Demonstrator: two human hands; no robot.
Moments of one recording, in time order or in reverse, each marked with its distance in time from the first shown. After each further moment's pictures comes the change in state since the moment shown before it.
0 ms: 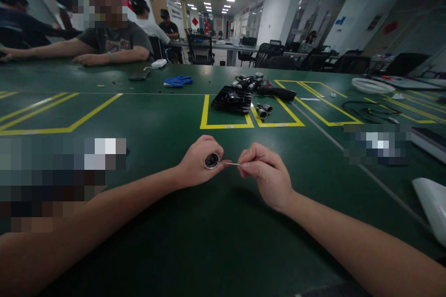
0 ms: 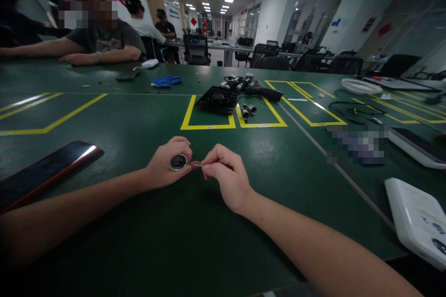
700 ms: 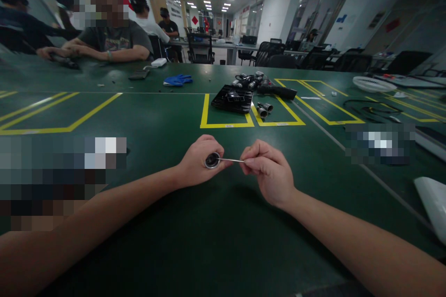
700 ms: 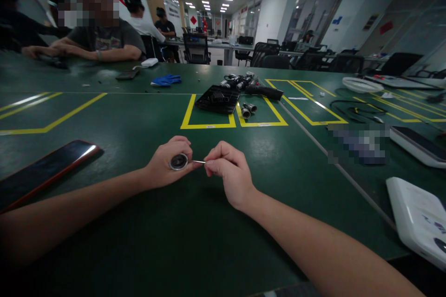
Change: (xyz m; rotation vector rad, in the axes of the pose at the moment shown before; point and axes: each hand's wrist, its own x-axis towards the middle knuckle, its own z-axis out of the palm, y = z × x) left_hand 0.000 0.000 0.001 -0.007 -0.015 -0.032; right_hand 0.001 0.001 -0.002 0.054 0.019 0.009
